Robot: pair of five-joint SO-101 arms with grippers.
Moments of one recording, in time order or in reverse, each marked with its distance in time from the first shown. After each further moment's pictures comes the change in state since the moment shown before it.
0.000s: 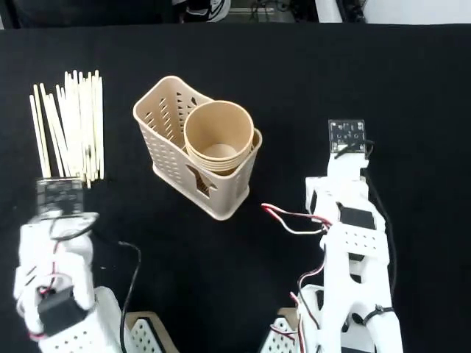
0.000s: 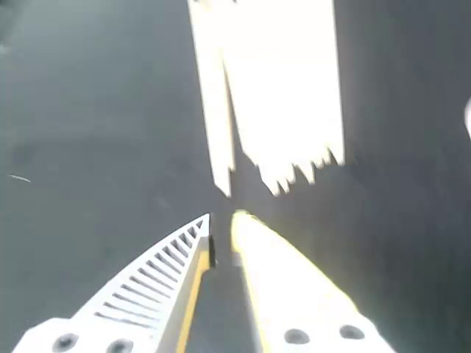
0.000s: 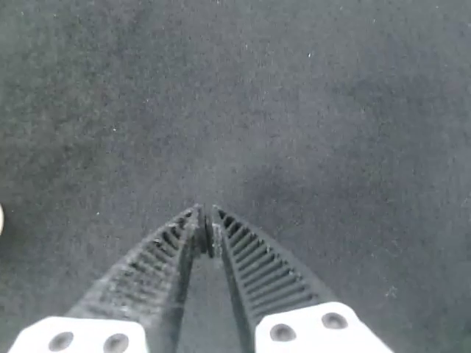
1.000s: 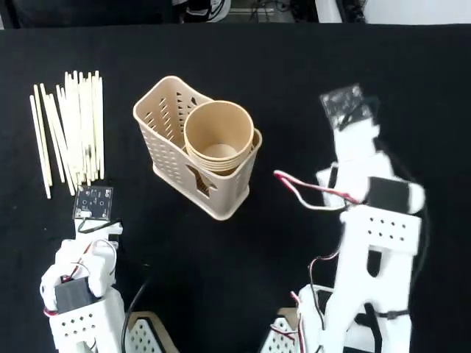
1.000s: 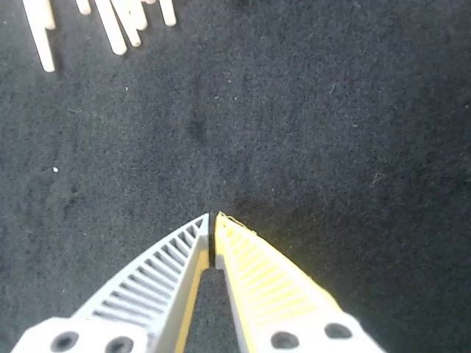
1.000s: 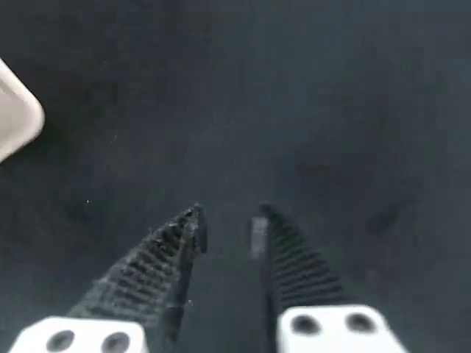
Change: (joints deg) left arm 10.6 -4.0 20.1 6.6 1.1; right arm 1.3 0.0 -26.0 35.0 14.2
